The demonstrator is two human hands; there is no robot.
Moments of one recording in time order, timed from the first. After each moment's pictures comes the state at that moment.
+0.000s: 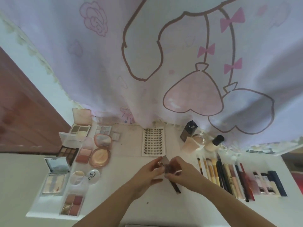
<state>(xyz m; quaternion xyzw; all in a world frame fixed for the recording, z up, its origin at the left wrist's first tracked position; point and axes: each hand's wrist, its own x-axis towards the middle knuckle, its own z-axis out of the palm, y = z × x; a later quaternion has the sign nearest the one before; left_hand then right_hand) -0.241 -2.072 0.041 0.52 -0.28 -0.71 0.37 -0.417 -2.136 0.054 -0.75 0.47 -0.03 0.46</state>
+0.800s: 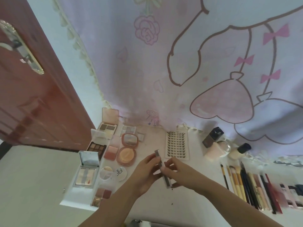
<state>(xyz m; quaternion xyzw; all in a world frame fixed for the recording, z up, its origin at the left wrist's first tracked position) -0.166 -2.039 0.071 0.47 -0.13 -0.68 0.55 -0.313 -2.101 0.106 -0.69 0.45 0.02 0.57</state>
